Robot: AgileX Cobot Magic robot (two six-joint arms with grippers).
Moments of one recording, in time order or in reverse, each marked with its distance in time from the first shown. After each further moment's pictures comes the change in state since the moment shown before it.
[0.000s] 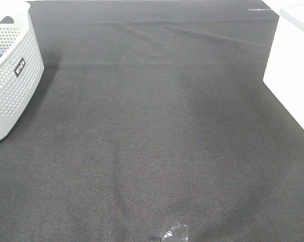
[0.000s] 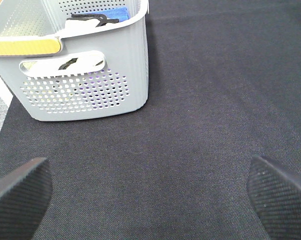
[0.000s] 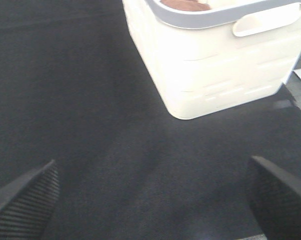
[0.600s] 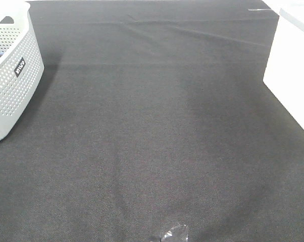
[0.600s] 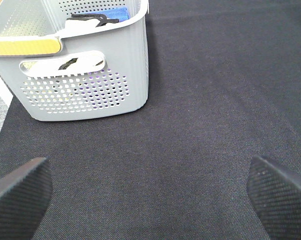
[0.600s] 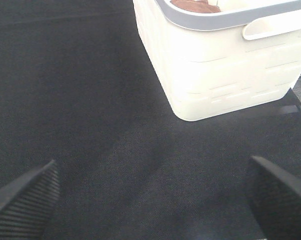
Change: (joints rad) left arm 0.000 0.000 0.000 0.000 0.000 0.000; right arm 0.029 0.000 0.000 -0.011 -0.001 0.001
